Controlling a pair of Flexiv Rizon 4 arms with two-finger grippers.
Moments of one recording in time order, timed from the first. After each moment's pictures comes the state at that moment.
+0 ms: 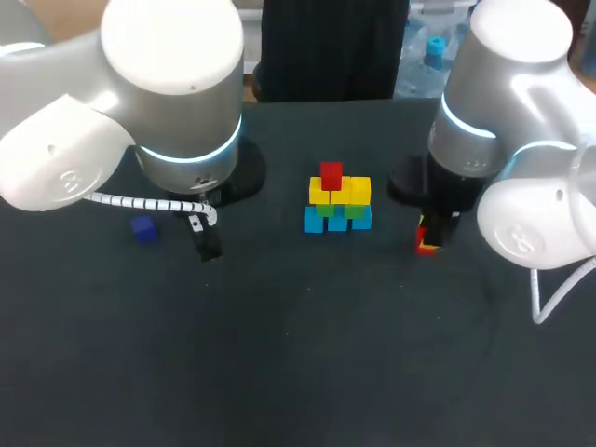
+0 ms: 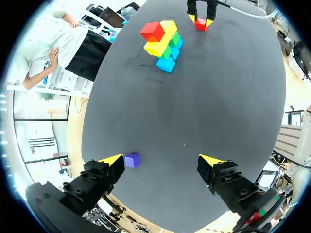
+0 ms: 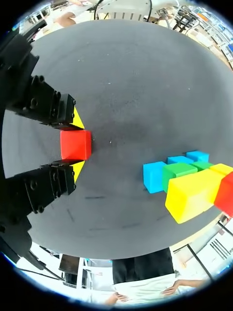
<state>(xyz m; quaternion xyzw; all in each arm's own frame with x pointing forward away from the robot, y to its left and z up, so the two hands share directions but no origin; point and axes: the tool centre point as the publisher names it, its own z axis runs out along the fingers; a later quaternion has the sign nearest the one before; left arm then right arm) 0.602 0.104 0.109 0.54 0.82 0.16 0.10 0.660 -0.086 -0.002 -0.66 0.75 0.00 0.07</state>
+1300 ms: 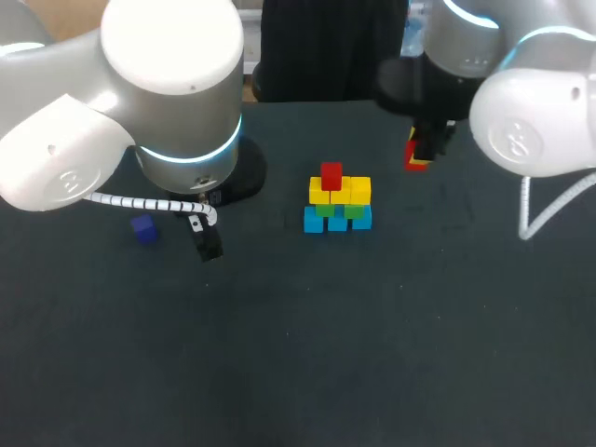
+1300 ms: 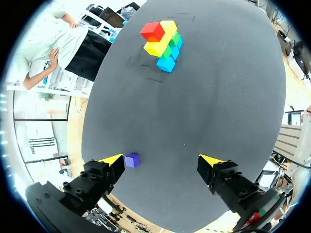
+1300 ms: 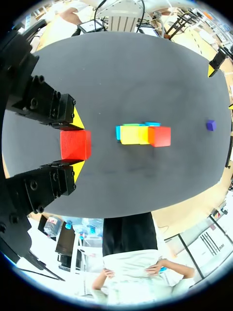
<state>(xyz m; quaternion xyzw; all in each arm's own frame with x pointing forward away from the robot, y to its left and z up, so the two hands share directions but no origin) 0.602 0.104 0.109 0.54 0.82 0.16 0.10 0.711 -0.059 0.129 -0.67 0.73 -0.04 0.12</state>
